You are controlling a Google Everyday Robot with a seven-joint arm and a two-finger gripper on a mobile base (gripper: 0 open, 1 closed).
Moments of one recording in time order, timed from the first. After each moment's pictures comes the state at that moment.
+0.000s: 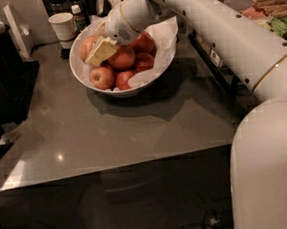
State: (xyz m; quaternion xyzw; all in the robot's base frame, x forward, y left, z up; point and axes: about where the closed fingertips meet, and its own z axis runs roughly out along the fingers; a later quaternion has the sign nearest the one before) arm 0.707 0.102 0.928 -0.63 0.63 0.21 0.41
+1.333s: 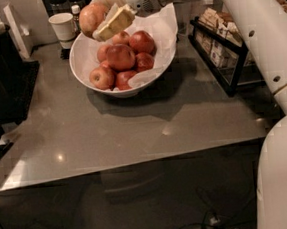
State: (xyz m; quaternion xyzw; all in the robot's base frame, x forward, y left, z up) arm 0.679 0.064 1.031 -0.64 0.50 0.25 0.52
